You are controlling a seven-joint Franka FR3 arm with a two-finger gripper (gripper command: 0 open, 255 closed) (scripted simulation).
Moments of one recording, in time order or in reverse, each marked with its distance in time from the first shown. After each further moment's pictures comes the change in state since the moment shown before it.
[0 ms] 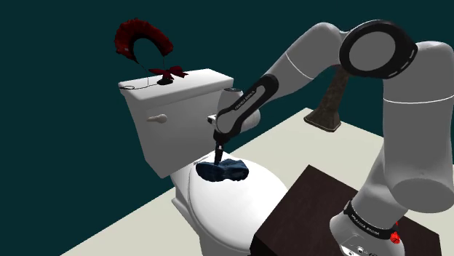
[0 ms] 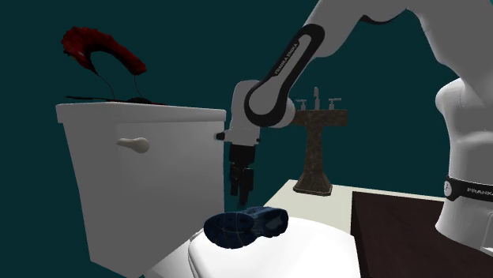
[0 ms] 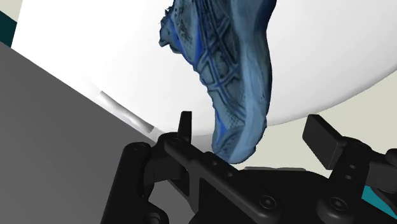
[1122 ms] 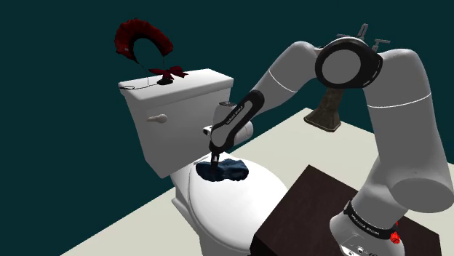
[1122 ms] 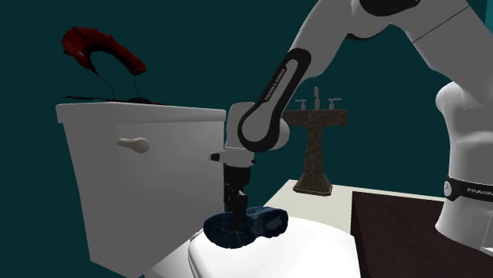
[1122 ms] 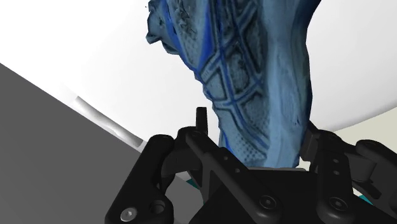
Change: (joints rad) arm -0.011 0.167 0.031 0.079 0.016 0.093 -0.046
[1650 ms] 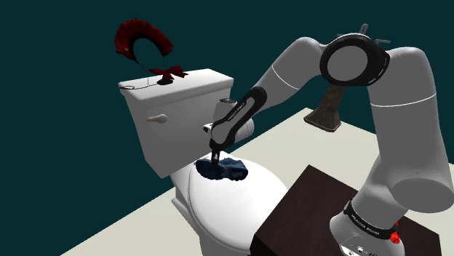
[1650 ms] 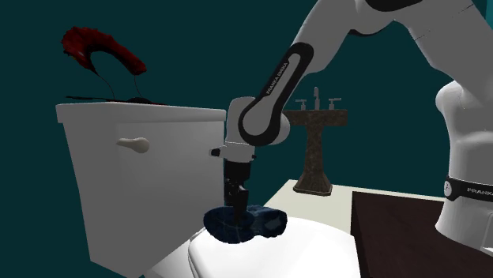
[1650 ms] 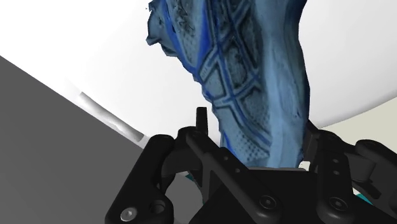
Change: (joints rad) arm 0.005 -0.036 -0.006 -0.013 -0.005 -0.027 0.008
